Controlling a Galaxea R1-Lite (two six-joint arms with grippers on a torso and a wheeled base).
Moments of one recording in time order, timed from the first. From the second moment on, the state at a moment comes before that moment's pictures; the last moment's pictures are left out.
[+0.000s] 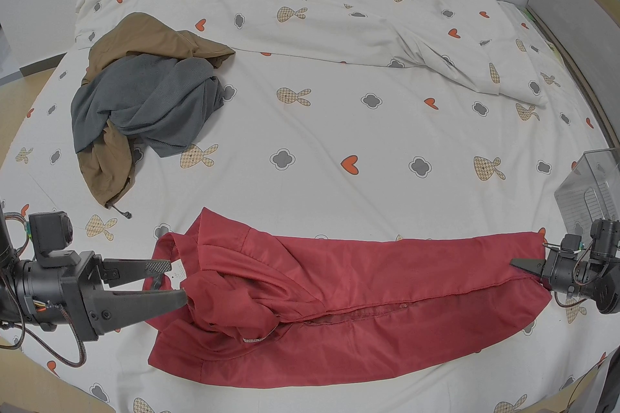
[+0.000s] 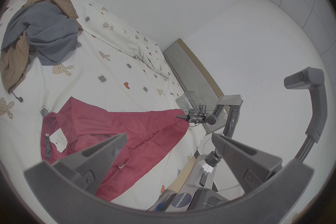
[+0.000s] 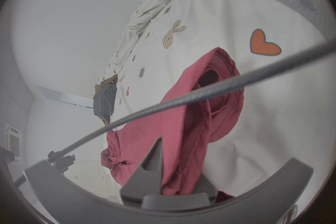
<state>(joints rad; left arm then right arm) -0.25 1.16 -0.44 -0.45 -0.80 -0.33 -0.33 1.92 -0.26 -1.05 0.88 0.46</state>
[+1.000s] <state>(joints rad) -0.25 1.16 -0.45 -0.46 -0.65 -0.21 -0.10 1.51 -0.40 -0.68 0.77 0.61</state>
